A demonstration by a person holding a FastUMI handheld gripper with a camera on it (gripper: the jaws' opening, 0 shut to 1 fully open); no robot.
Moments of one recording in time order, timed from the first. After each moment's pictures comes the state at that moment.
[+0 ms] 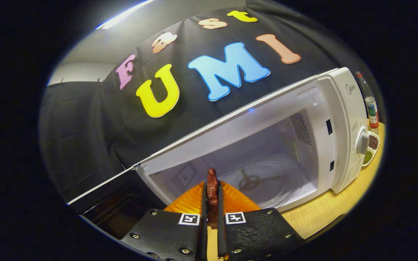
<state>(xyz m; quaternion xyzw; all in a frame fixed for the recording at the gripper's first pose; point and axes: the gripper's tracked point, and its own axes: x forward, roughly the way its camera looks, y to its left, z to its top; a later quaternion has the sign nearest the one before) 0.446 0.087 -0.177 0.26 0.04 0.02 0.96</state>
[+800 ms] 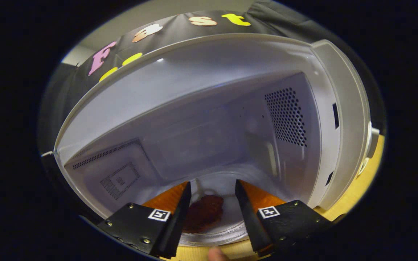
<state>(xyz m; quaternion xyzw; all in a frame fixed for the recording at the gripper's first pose) 0.511 0.030 -0.231 0.17 0.05 -0.12 0.98</state>
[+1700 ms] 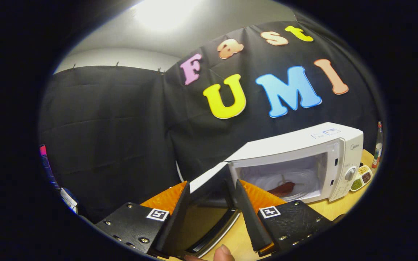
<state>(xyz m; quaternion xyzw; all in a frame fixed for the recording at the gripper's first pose) 0.243 0.201 -0.060 0.14 0.00 0.23 0.96</state>
